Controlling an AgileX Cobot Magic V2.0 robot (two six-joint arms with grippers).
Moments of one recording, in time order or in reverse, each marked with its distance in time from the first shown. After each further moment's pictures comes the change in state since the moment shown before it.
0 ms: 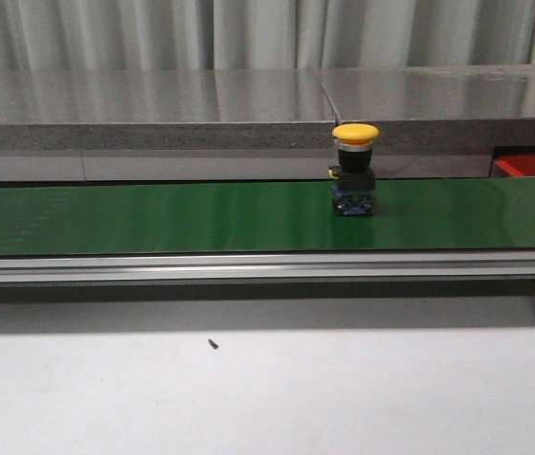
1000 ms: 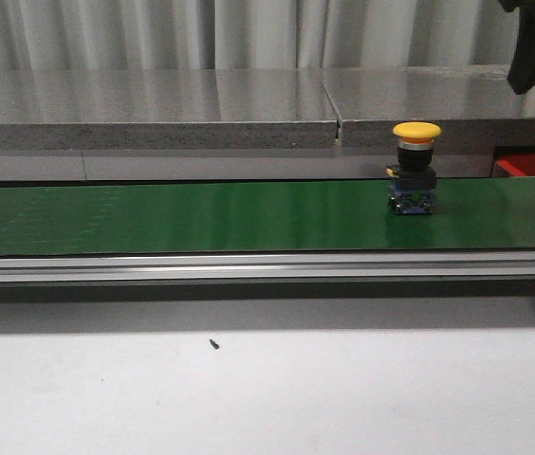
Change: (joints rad) left arm 0.000 0.000 0.000 0.000 0.000 0.000; right arm 0.476 -0.224 0.082 -0.050 0.122 -0.021
